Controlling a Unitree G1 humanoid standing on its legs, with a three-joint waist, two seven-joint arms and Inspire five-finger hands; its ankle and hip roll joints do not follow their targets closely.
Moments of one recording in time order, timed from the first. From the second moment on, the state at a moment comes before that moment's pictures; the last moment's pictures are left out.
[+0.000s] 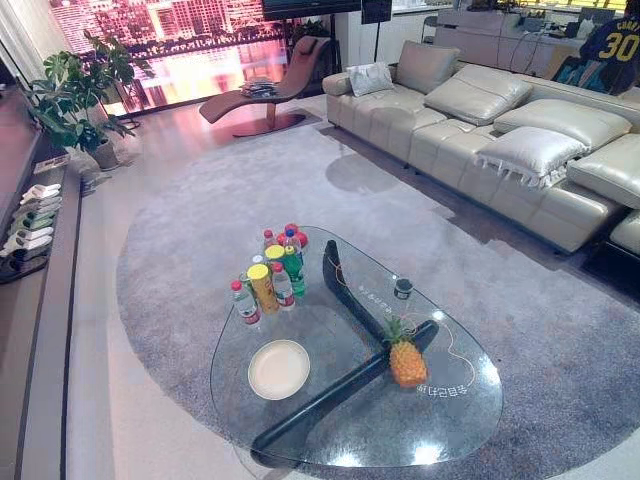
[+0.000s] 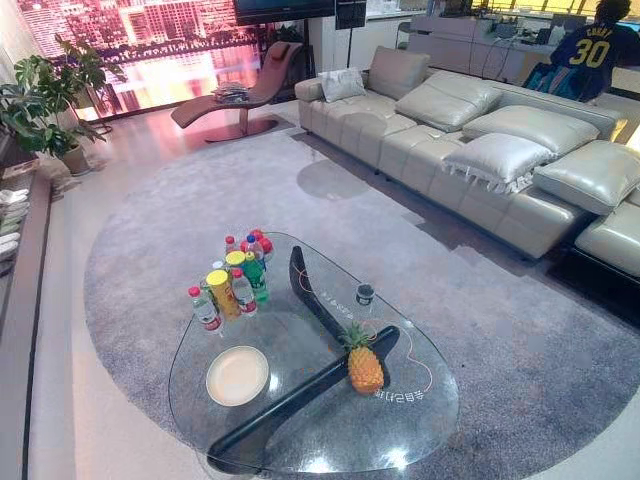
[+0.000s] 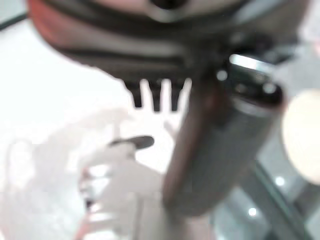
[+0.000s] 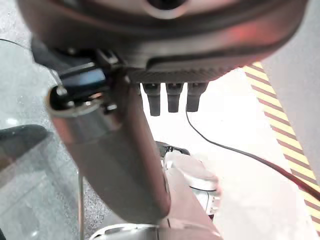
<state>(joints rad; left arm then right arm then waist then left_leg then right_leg) 0.05 0.29 -0.11 1.32 -0.15 -0.02 -0.15 0.01 -0.34 0.10 1.37 0.16 0.14 0.02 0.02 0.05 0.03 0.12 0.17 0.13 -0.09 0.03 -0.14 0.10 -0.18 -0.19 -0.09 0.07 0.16</state>
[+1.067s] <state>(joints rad) 0.03 0.29 -0.11 1.31 -0.18 0.00 -0.17 -0.01 -0.34 0.12 1.37 0.12 0.13 0.02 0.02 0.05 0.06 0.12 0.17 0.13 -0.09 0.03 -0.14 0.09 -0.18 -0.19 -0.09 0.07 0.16</state>
